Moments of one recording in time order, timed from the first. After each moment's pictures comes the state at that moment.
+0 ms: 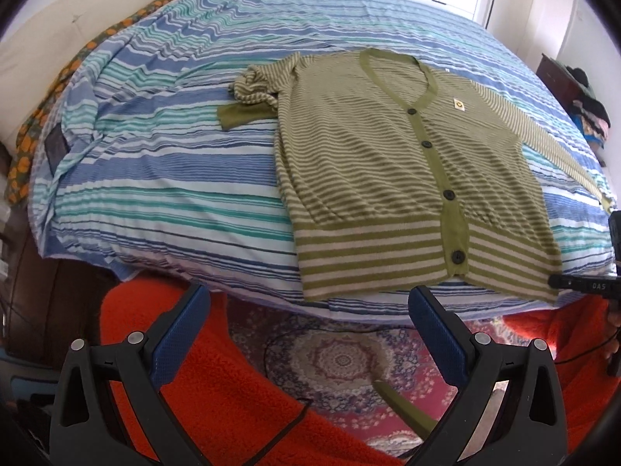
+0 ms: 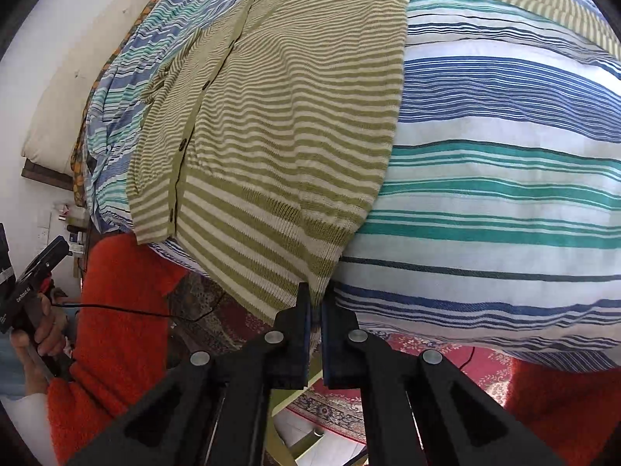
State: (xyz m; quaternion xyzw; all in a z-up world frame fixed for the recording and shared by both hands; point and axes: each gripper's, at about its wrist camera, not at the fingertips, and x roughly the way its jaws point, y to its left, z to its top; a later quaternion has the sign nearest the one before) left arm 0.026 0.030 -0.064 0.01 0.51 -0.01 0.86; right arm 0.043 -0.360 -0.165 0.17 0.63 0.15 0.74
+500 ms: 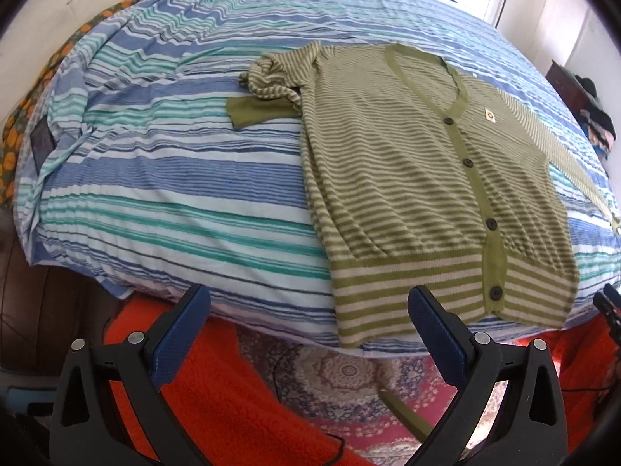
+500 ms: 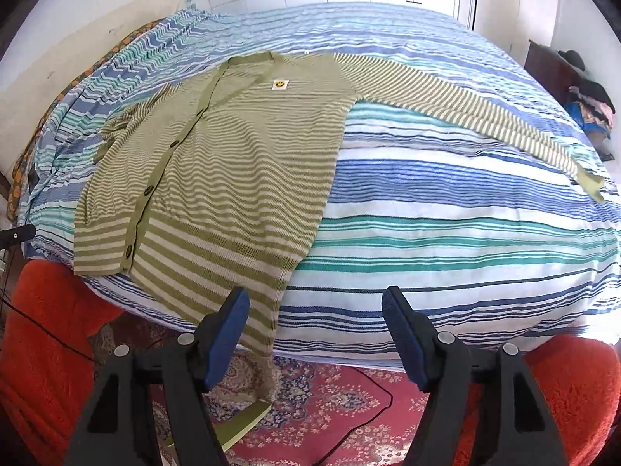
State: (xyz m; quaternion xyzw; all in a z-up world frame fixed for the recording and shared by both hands) left arm 0.097 0.073 -0.086 0.00 0.53 -0.01 0.85; right arm 0.000 -0.345 -0.105 0.05 0.49 0.00 0.87
